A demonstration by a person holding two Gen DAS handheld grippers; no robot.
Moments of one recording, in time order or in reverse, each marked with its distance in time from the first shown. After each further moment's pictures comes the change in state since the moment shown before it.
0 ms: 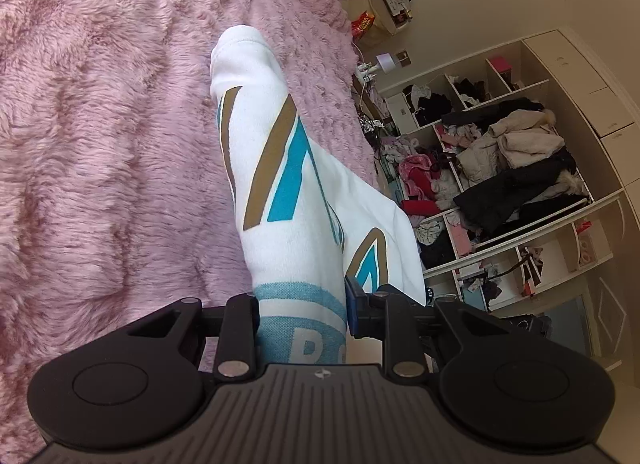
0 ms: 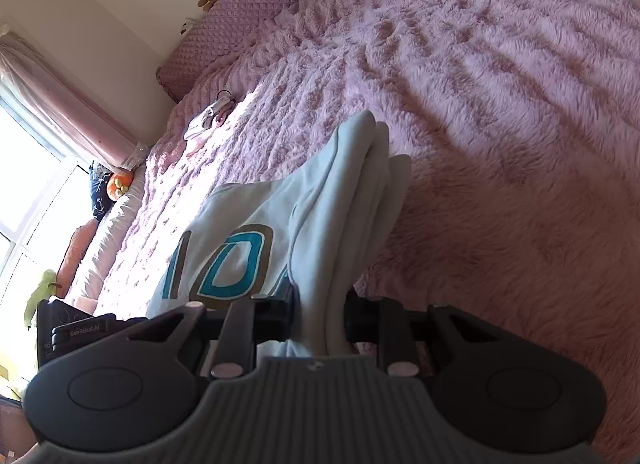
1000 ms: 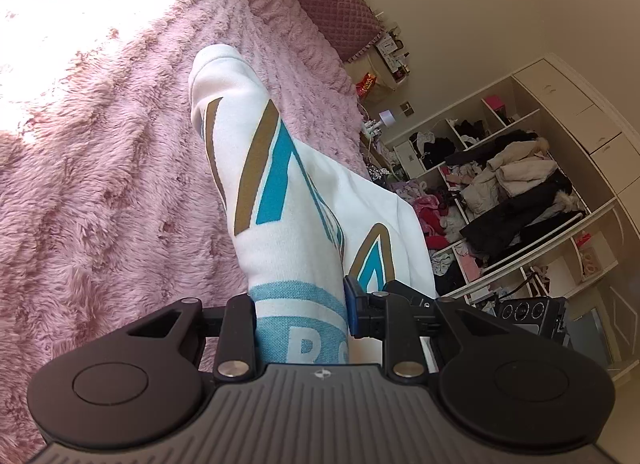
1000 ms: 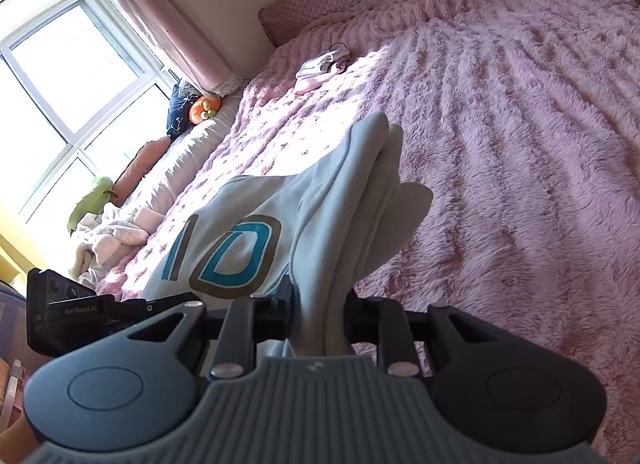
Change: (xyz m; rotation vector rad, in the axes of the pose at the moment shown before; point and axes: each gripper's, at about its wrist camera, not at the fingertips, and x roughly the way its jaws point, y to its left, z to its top) left arm -0.222 0.007 -0.059 0.043 -0.160 0.085; right arm -0.032 0.223 -0.132 -0.241 0.103 0.113
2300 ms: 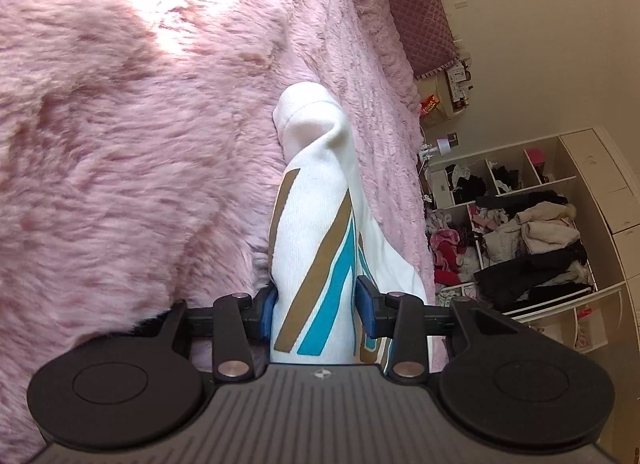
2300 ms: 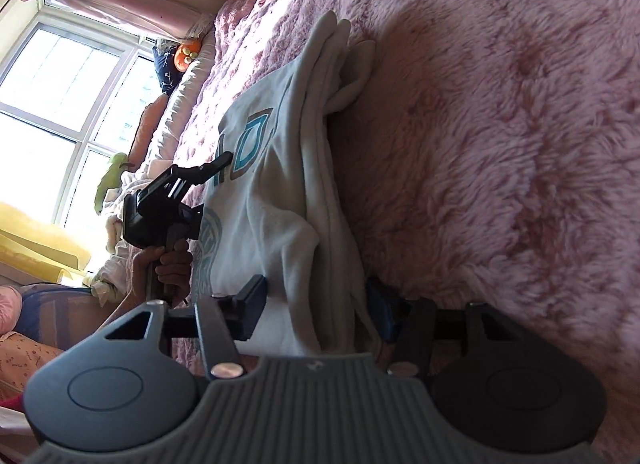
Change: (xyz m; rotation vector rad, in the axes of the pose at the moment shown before) left arm 0.048 0.176 0.012 -0.274 0.001 -0.013; right arm 0.043 -0.131 -0.126 0.265 0.270 0.165
